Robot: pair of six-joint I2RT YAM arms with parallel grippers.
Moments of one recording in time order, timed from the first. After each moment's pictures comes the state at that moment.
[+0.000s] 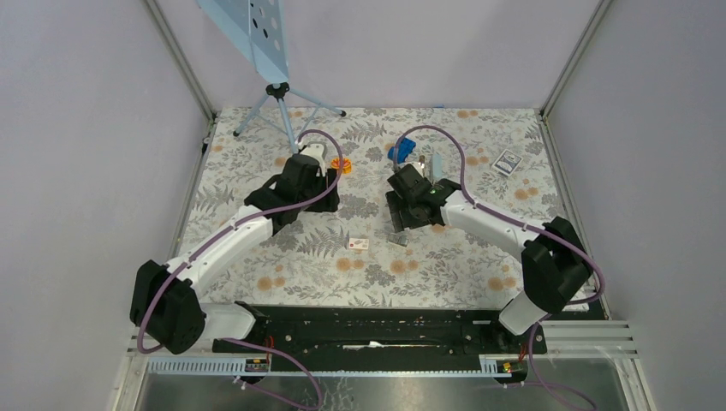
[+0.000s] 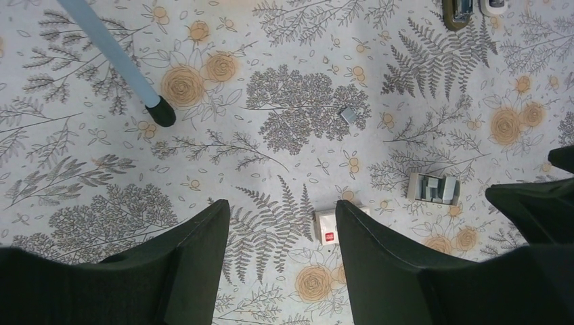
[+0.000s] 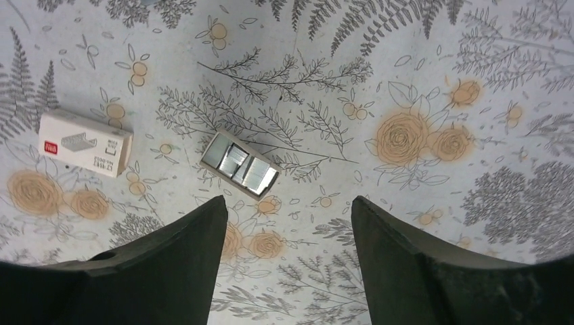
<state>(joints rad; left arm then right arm) -0.54 1.30 1.00 -0.42 -0.10 -0.37 0.74 1.61 1.17 -0.67 0.27 0.44</state>
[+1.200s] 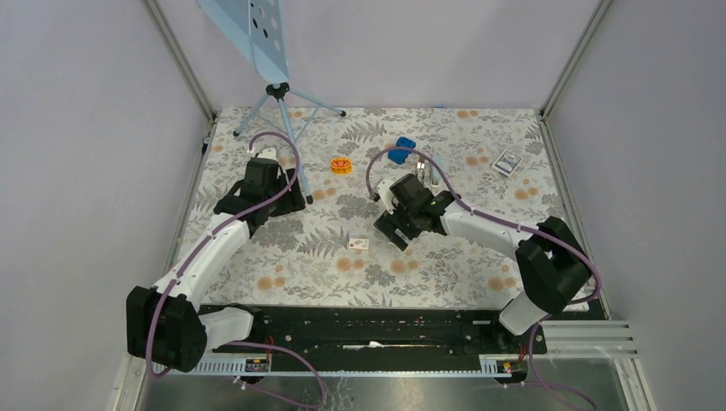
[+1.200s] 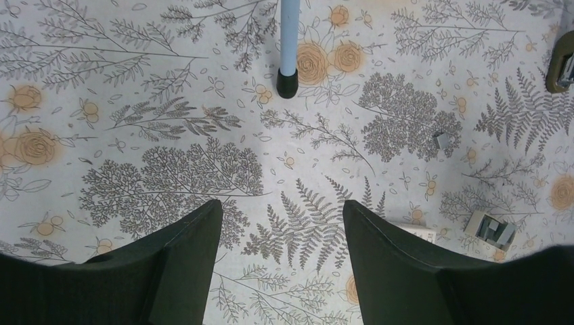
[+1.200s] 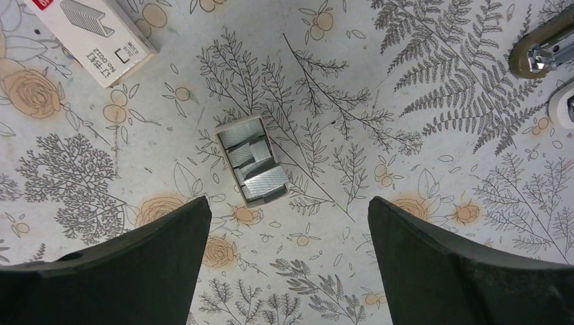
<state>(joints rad) -0.26 1.18 0.90 -0.48 -0.08 -0.43 0.74 1.59 1.03 -0.47 0.03 -0.19</state>
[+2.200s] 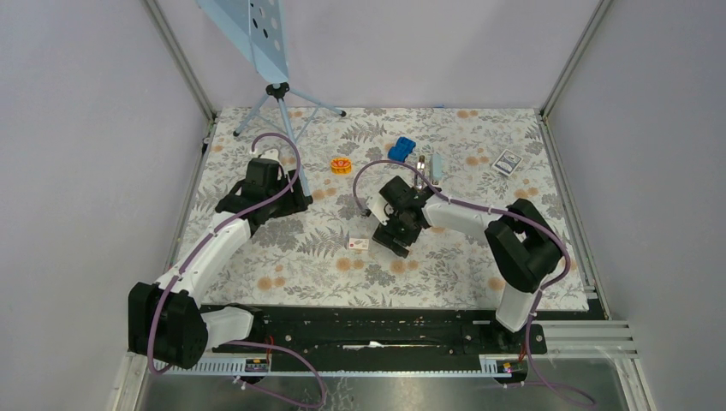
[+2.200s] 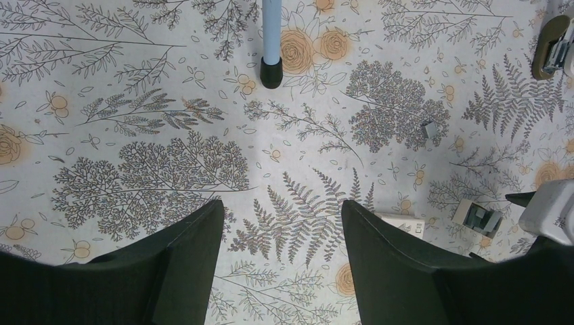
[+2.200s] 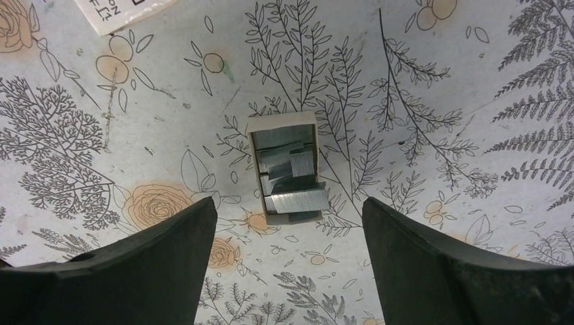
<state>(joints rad) -0.26 1.20 0.89 -0.48 -0.02 -0.45 0.74 1.79 1.12 -0.60 -0.07 -0.36</state>
